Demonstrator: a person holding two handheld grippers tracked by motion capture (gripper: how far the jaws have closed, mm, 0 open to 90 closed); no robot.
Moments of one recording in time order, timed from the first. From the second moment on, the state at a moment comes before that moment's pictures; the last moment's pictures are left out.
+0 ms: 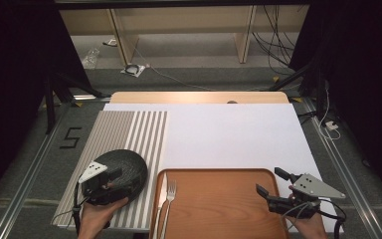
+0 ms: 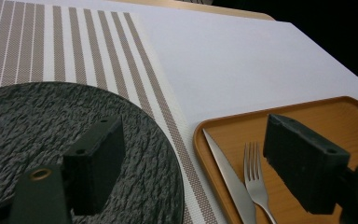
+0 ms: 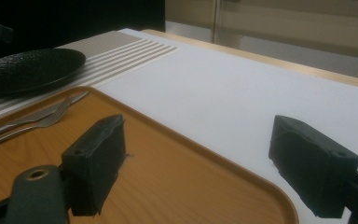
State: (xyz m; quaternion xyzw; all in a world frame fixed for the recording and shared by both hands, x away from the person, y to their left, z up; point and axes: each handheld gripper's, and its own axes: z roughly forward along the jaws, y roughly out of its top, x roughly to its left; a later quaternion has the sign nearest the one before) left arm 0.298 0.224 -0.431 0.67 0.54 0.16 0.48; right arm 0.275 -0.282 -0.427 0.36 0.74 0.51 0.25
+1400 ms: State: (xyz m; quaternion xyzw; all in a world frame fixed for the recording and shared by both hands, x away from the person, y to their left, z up) left arm 0.263 0.284 -0.455 0.52 0.69 0.12 0.48; right arm 0.274 -0.281 -0.427 0.36 0.74 0.51 0.25
